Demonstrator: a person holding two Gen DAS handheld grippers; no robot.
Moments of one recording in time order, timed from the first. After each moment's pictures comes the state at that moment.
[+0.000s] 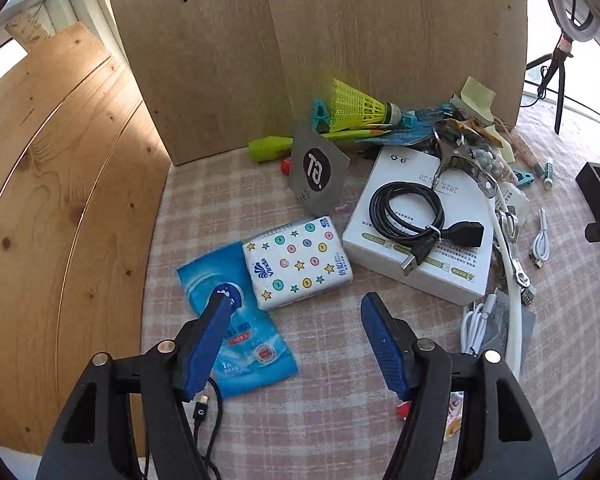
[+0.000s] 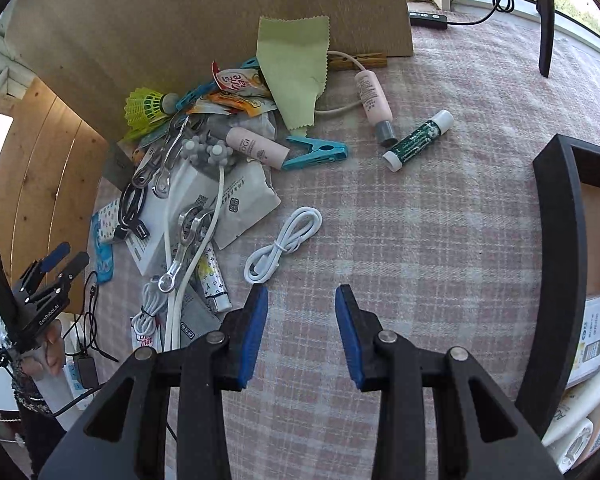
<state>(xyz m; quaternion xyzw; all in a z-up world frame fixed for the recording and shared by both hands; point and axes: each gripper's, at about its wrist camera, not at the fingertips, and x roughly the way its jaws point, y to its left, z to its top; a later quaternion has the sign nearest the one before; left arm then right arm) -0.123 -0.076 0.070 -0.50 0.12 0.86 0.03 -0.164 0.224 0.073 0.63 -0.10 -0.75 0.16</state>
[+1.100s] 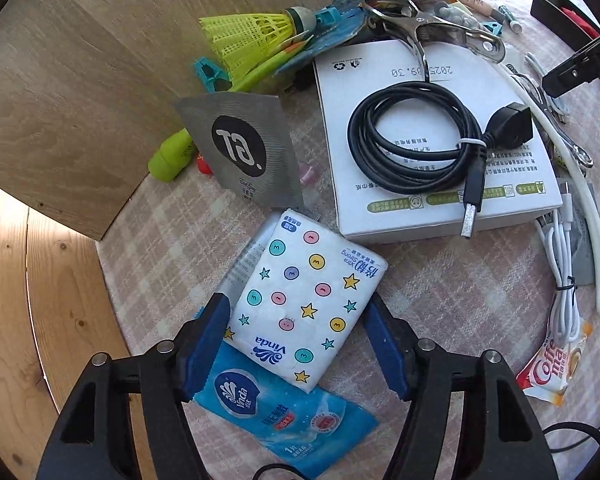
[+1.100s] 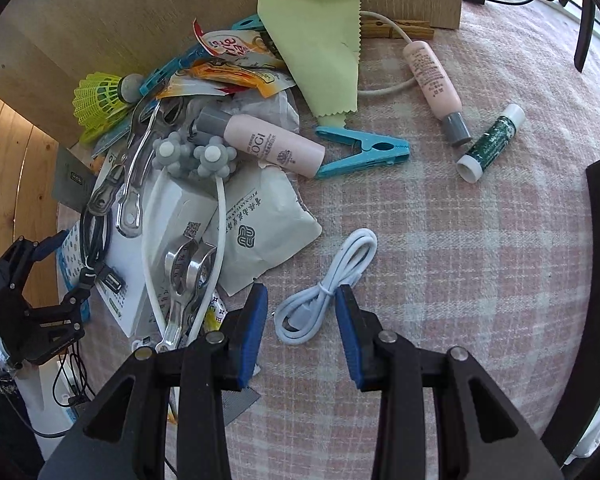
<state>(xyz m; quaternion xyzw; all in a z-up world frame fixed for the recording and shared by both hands) -0.171 -0.060 0.017 -0.56 0.29 0.76 0.15 -0.203 0.154 0.037 0.67 -0.08 -0.73 0.11</state>
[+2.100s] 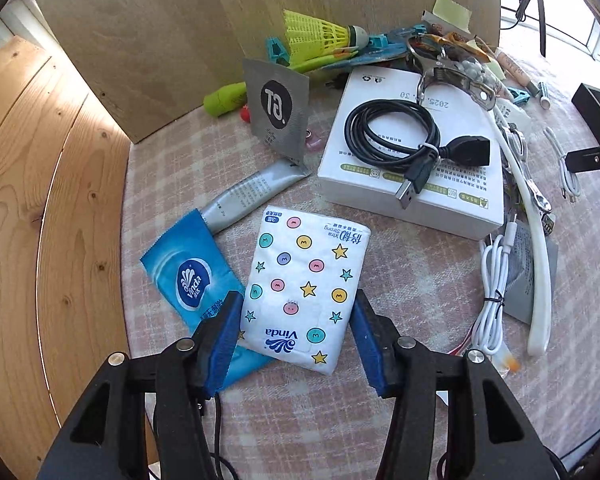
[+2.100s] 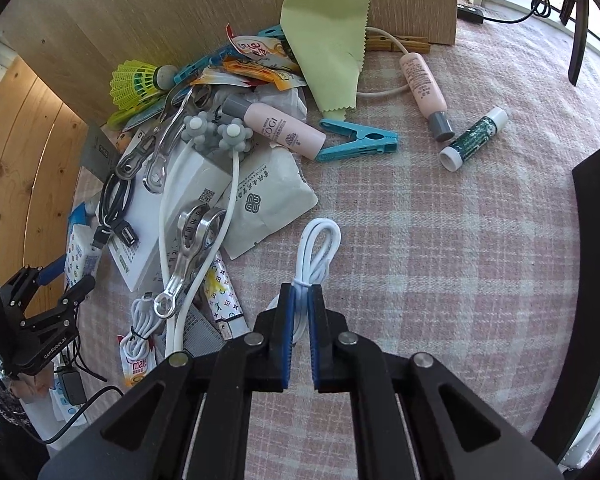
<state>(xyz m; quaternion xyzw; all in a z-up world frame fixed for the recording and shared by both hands) -0.133 -0.068 0.070 -0.57 0.15 0.81 0.04 -0.161 0.179 0.054 0.63 -0.07 -0.76 0.14</state>
